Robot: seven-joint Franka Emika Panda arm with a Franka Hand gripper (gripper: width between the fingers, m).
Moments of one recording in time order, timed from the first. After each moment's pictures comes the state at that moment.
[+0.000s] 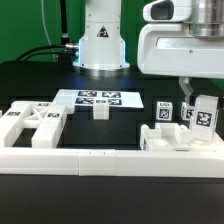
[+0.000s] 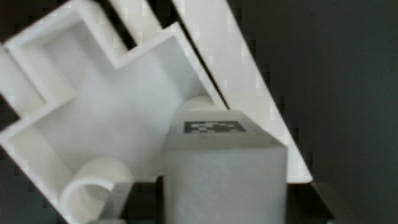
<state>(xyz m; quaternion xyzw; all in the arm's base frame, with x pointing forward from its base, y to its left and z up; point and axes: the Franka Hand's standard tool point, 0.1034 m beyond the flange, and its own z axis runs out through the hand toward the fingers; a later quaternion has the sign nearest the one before) 0.635 0.121 0.087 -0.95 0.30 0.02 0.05</state>
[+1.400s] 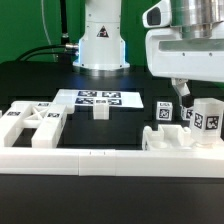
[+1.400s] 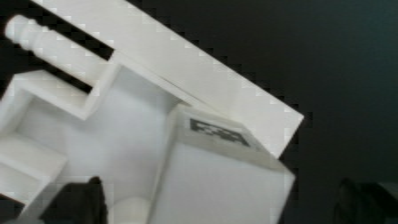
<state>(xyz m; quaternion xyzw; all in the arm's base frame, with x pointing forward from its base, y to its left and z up) 0.644 0.117 0.085 -0.88 0.47 0.01 0.10</state>
